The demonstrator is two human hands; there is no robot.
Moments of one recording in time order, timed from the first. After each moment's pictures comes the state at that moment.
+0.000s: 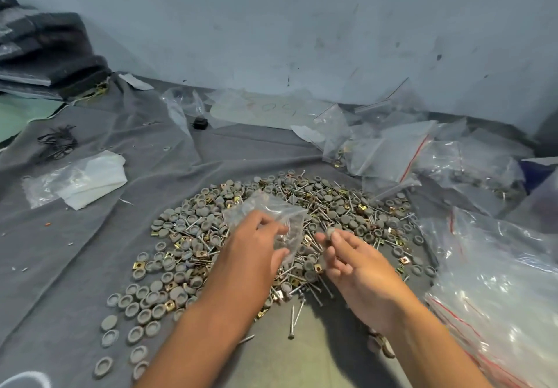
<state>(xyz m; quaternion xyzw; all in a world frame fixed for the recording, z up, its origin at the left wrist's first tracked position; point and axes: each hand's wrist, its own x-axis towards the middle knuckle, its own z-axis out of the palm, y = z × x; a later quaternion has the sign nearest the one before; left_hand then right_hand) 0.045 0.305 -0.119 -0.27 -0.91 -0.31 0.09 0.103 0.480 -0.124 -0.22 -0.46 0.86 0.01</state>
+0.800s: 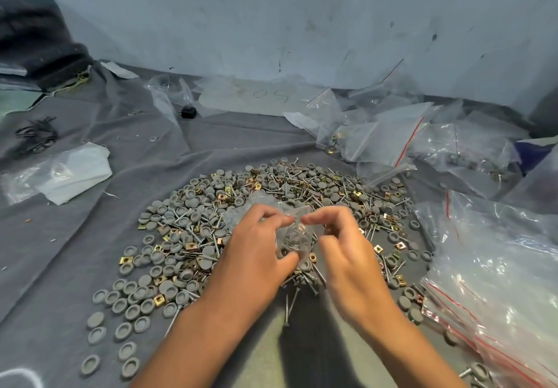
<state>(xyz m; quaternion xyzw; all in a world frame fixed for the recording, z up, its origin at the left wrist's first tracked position) 0.051 0.317 -0.121 -0.28 -0.88 -0.37 0.06 0.116 0.455 -0.116 -0.08 -0.83 0.51 0.21</state>
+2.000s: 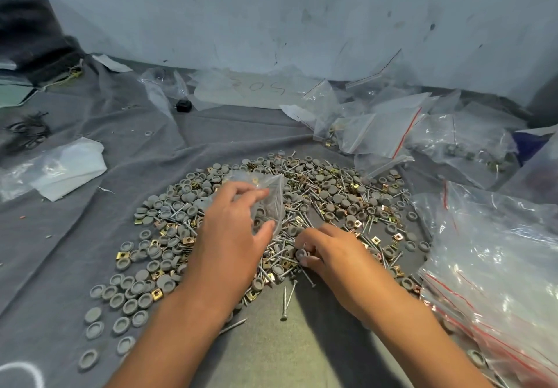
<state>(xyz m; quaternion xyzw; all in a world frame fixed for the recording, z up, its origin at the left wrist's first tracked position) 0.049 0.305 -0.103 -0.23 -0.90 -0.35 0.11 0.110 0.485 -0.140 0.01 -0.98 0.19 0.03</state>
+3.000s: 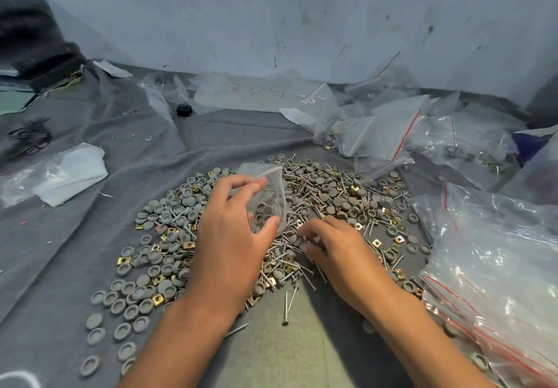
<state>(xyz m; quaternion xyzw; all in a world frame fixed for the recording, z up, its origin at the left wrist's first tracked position) 0.055 0.308 -0.093 -0.21 -0.88 -0.40 0.15 0.098 0.491 -0.150 -0.01 -0.97 0.21 0.11</state>
